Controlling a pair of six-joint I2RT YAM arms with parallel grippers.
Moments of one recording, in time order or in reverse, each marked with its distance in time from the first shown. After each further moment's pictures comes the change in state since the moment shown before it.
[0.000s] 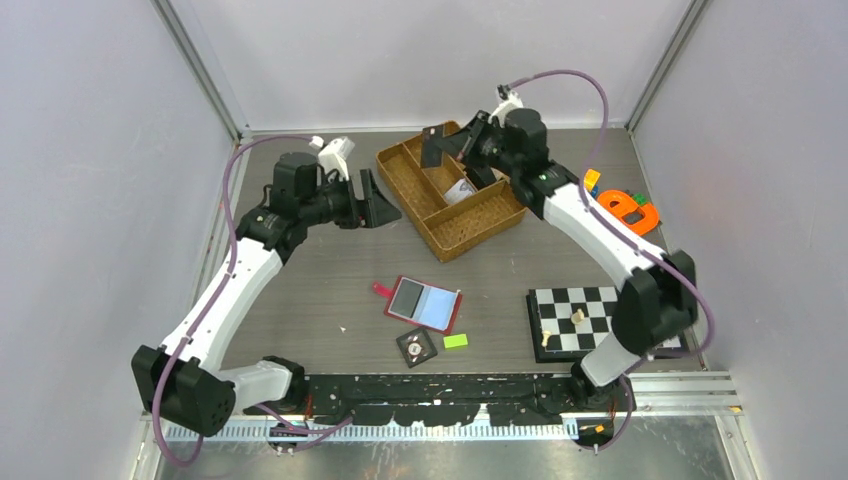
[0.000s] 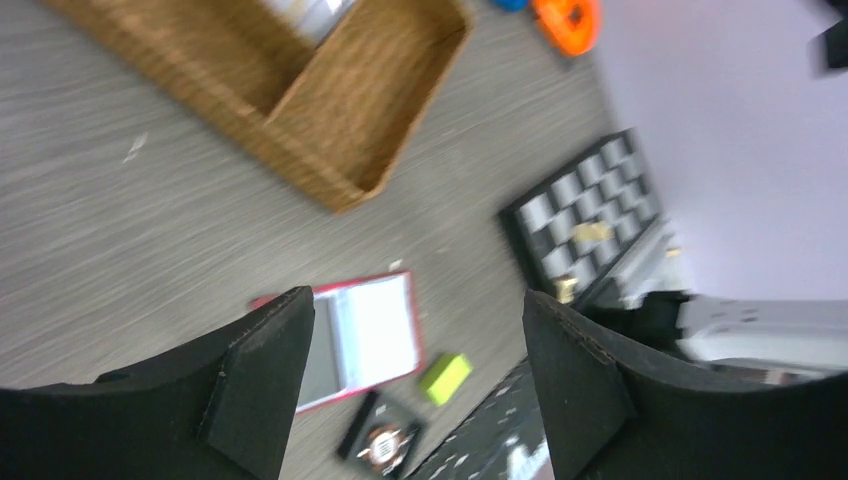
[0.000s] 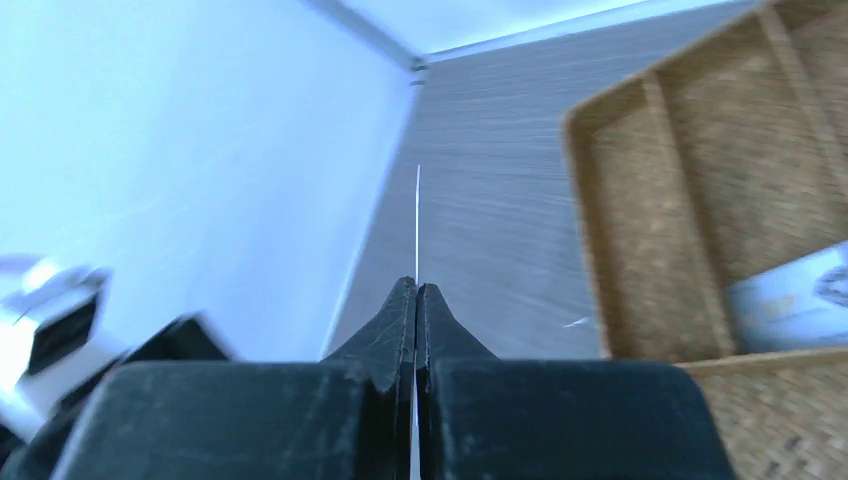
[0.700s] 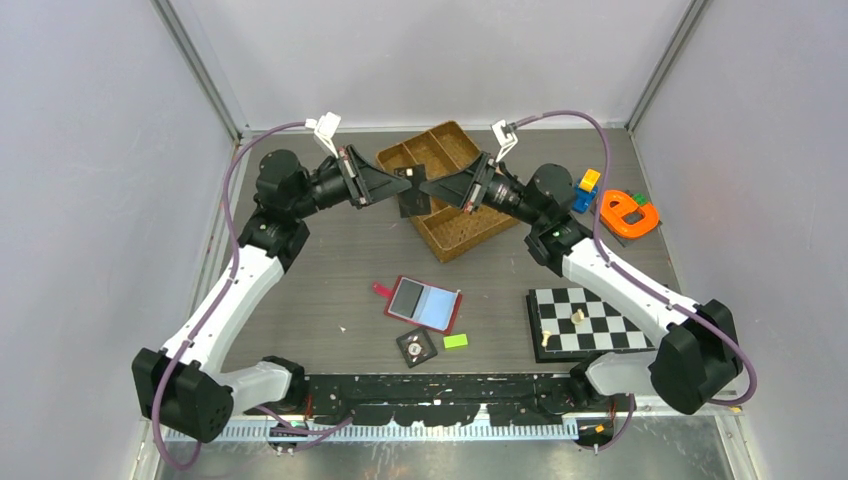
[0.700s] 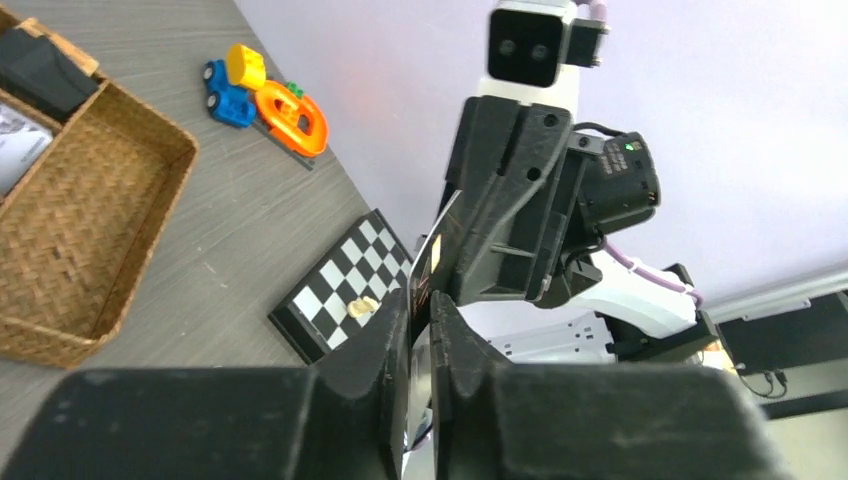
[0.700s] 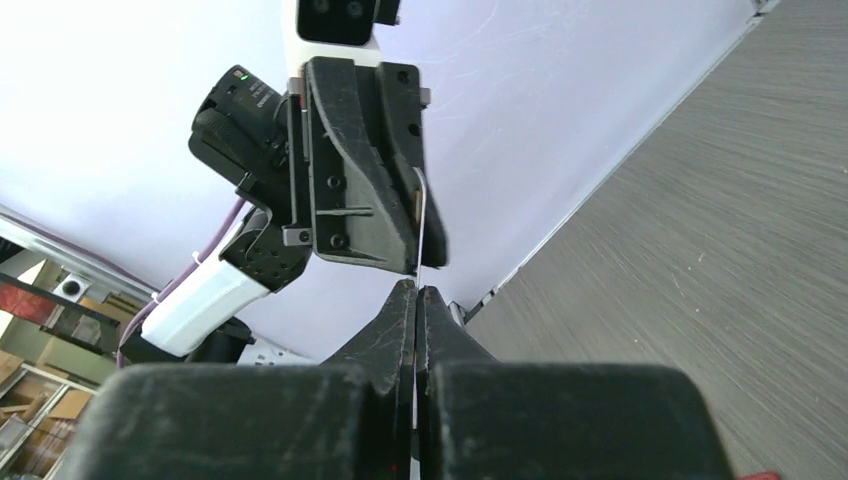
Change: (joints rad) left arm 0.000 -0.031 -0.077 0.632 0.284 -0.536; right arm 0.096 -0.383 -0.488 0.605 -0.407 0.226
